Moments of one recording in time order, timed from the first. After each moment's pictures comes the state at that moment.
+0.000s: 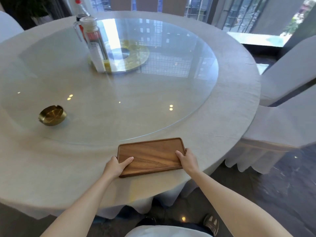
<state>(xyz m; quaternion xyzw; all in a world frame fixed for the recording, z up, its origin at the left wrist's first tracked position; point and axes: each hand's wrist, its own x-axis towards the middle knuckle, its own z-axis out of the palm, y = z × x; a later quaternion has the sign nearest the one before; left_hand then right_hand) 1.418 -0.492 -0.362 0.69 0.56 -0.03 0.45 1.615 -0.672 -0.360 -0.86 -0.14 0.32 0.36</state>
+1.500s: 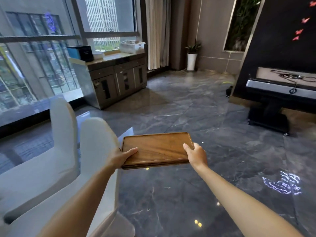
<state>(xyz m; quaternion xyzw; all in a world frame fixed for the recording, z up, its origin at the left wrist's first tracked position) 2.285 -1.179 -0.234 0.88 0.03 -0.11 0.47 2.198 -1.431 -0.238 -0.83 0.28 -0.13 0.47</state>
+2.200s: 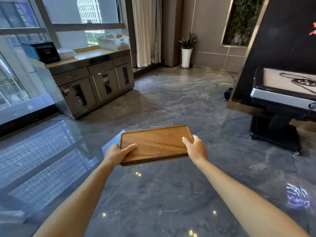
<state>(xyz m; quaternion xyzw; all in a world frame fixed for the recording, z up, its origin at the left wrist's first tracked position) 2.670 -1.517 -0.228 0.87 0.05 -0.12 0.47 2.585 -1.766 -0.222 -0.83 0.27 -0.15 0.47</state>
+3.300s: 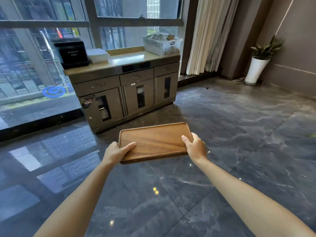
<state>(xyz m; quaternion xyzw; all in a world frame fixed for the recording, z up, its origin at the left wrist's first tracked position) 3.437 -1.608 -0.229 0.85 0.20 -0.04 0.49 3.446 -1.879 -0.210 -0.86 0.09 -0.07 0.49</state>
